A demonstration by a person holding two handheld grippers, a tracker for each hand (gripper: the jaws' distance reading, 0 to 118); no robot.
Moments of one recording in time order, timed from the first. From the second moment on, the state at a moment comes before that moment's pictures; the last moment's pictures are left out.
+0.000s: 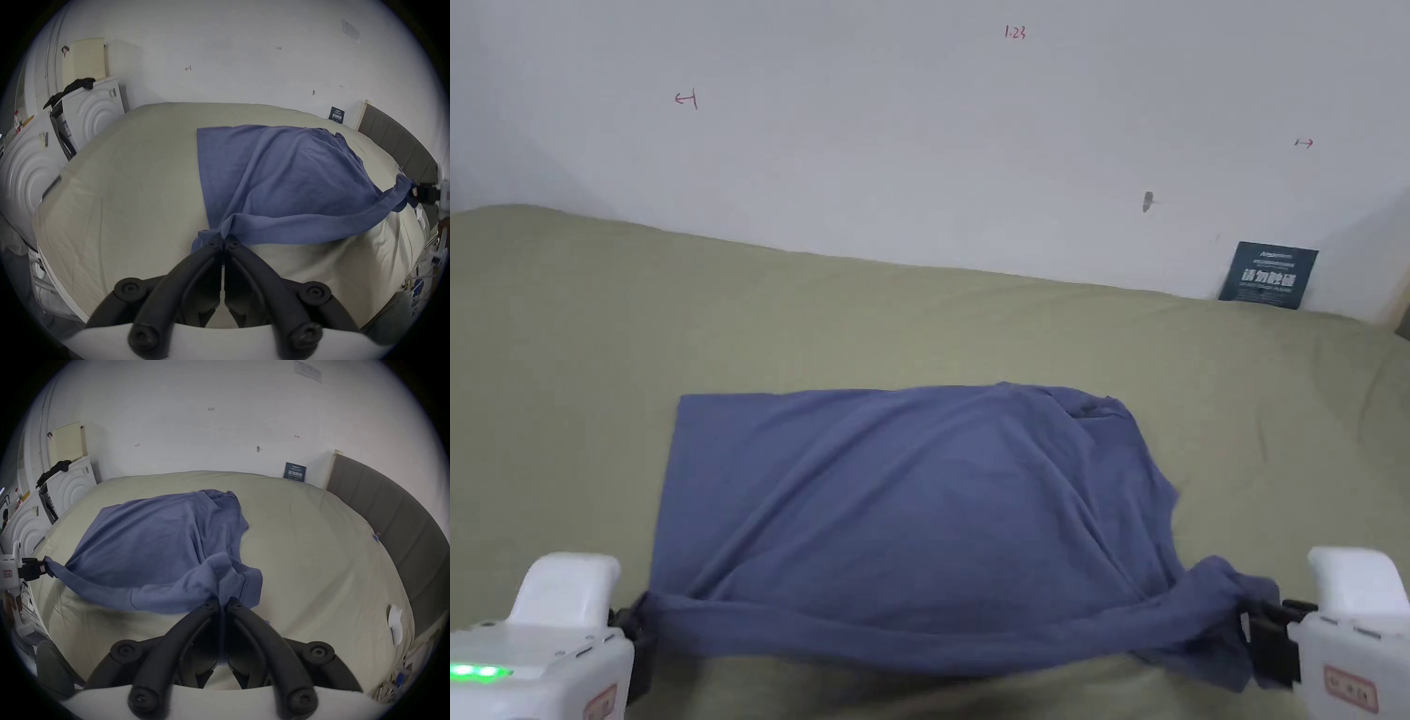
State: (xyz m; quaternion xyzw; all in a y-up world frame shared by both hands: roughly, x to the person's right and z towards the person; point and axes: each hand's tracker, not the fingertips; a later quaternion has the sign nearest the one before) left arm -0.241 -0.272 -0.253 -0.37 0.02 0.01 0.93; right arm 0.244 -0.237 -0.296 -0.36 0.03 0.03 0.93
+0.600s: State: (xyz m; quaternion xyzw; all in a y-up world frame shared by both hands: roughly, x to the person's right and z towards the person) left arm -0.253 -0.294 -0.376 -0.41 0.04 0.00 0.91; right arm 0.234 -0.255 -0.473 -0.43 0.07 0.09 0.90
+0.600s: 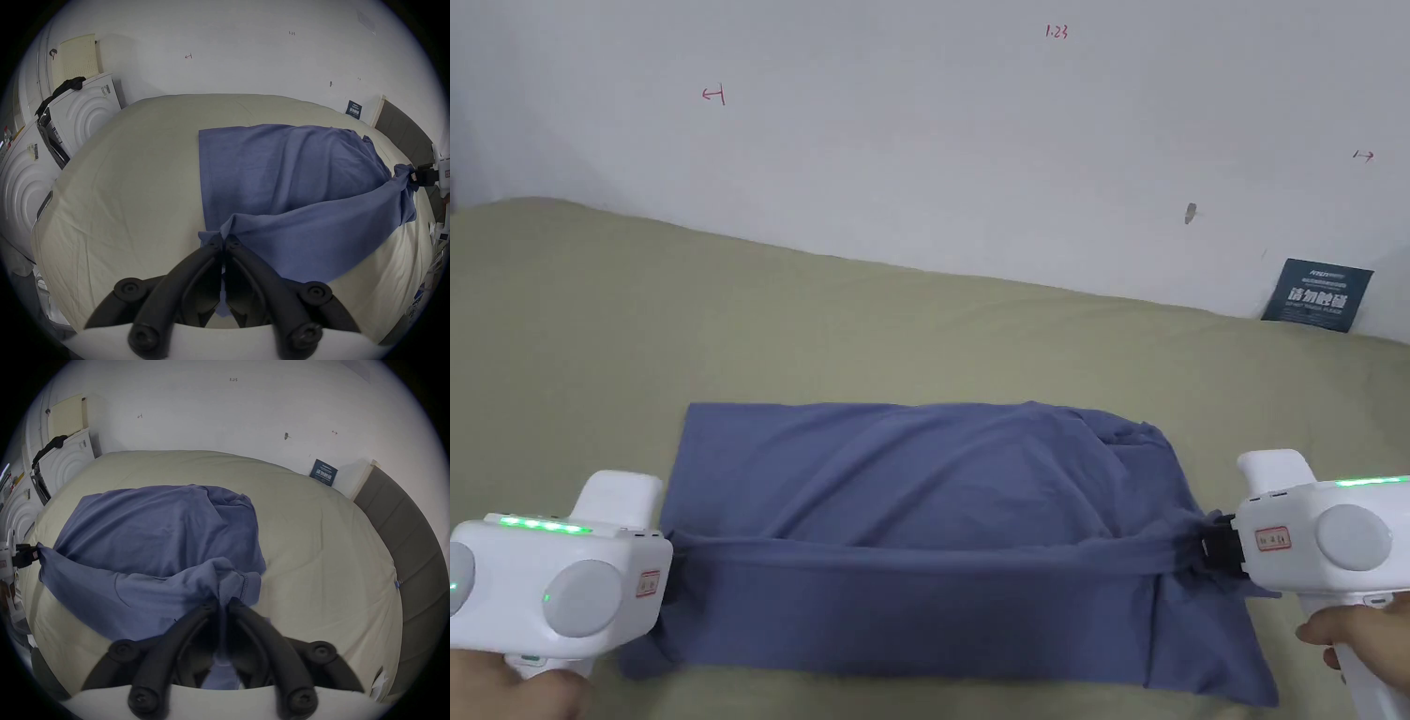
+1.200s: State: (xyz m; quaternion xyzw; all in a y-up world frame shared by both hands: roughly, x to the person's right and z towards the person) left arm -0.184 -0.255 -0.241 -0.31 0.08 -0.03 0.95; right arm 0.175 -0.245 -0.279 -0.35 0.03 0.04 0.94
